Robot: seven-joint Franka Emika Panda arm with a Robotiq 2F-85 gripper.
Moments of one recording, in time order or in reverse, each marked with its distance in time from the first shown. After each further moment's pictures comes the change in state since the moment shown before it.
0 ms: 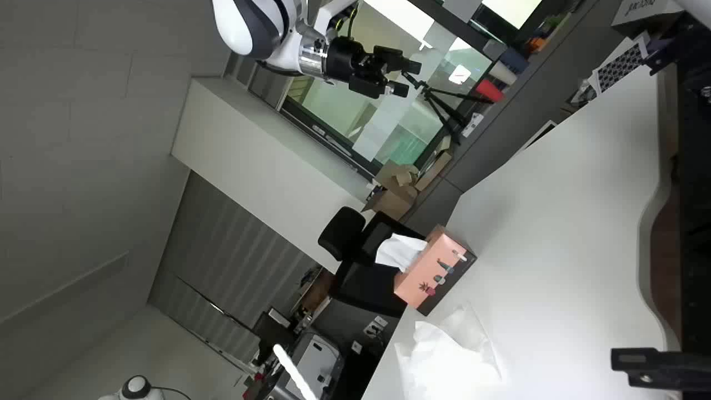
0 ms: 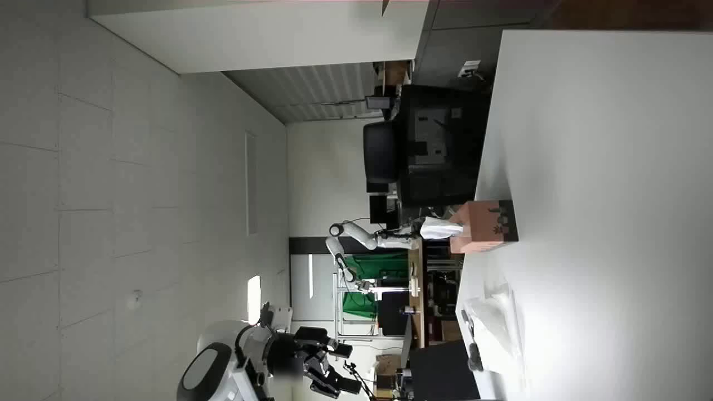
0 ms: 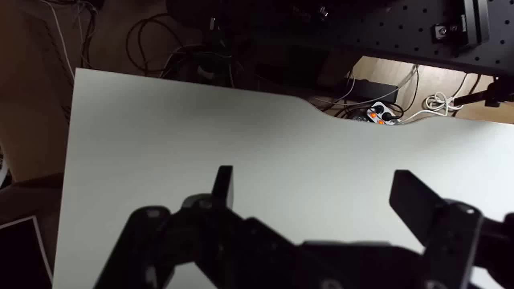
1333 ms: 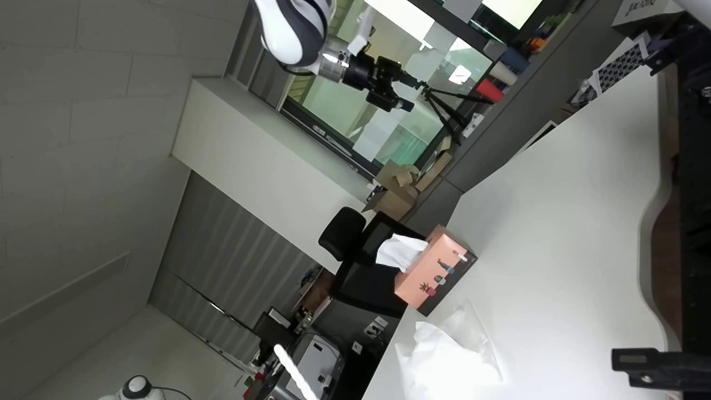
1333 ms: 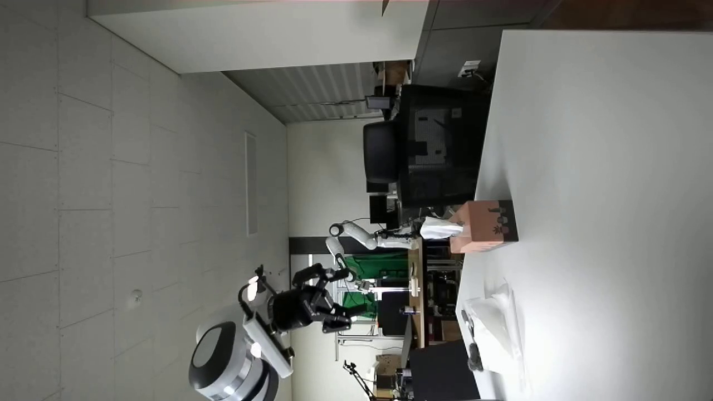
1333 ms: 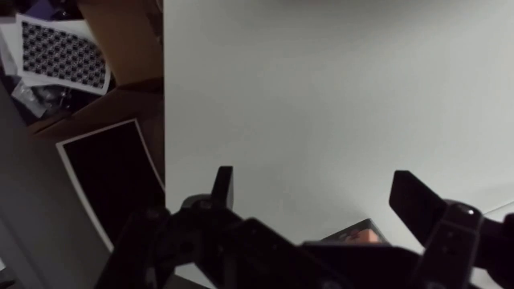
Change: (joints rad) arm -0.075 0.104 -0.053 0.001 -0.214 0.460 0.051
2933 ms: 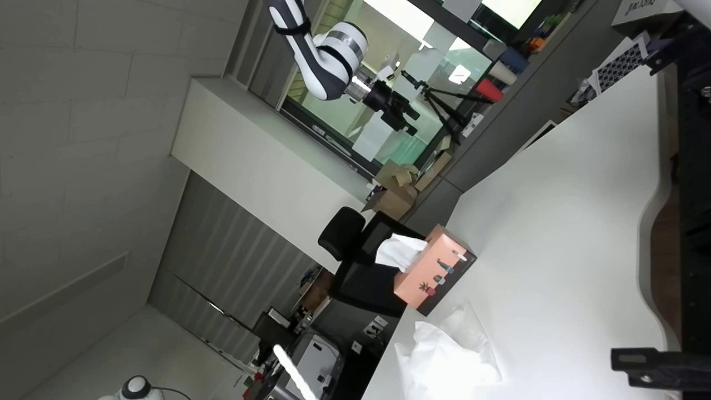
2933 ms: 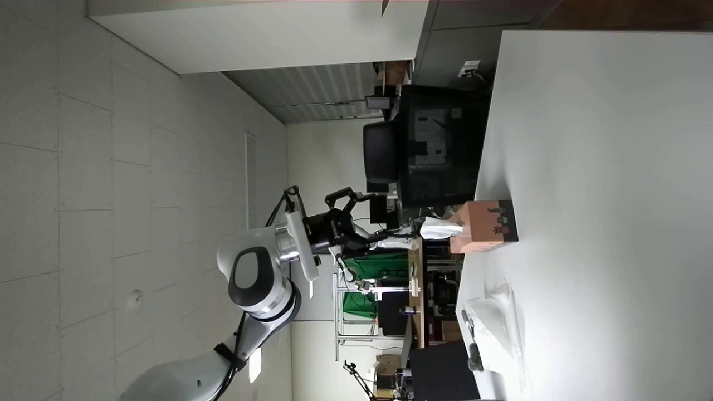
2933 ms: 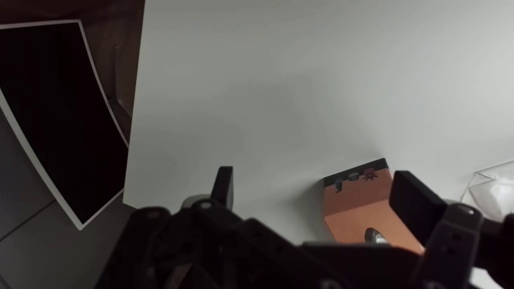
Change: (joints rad) arm -0.053 0.447 -0.087 0.365 0.351 0.209 -0.525
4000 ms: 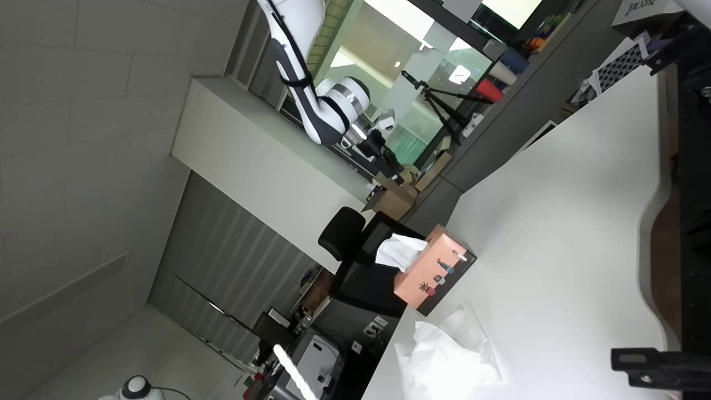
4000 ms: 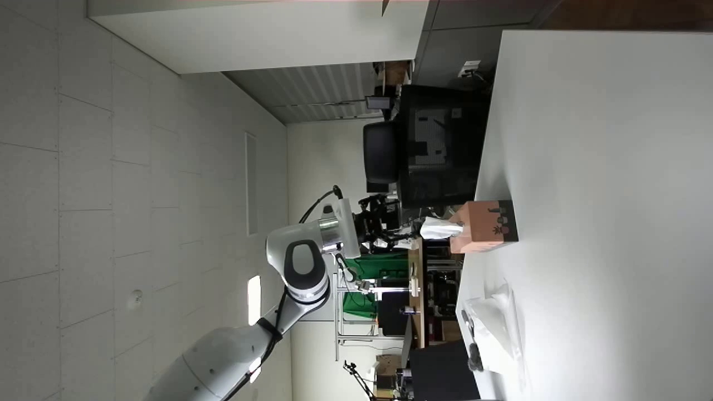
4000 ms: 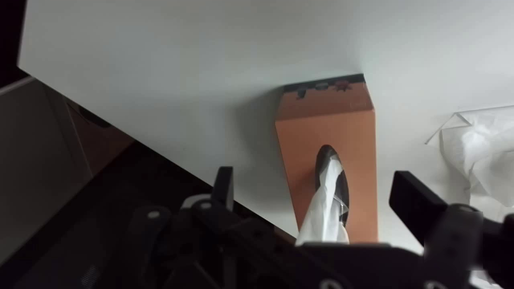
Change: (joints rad) arm -0.020 0.260 0.177 0.189 0.236 0.147 -0.315
